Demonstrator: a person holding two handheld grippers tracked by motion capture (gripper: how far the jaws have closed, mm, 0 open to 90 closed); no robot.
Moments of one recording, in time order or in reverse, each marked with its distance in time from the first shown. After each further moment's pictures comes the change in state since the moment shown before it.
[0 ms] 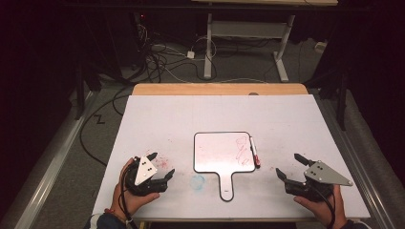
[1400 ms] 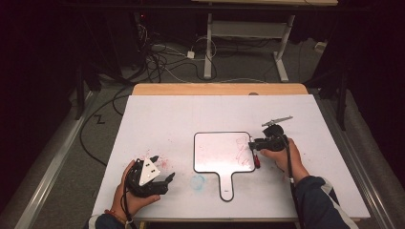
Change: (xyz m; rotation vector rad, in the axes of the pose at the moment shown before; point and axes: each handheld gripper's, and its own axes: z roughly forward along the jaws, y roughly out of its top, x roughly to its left) left arm -0.003 -0.008 0.005 0.073 -0.005 0.030; right arm -0.037 0.037 0.169 0.489 0.262 0.300
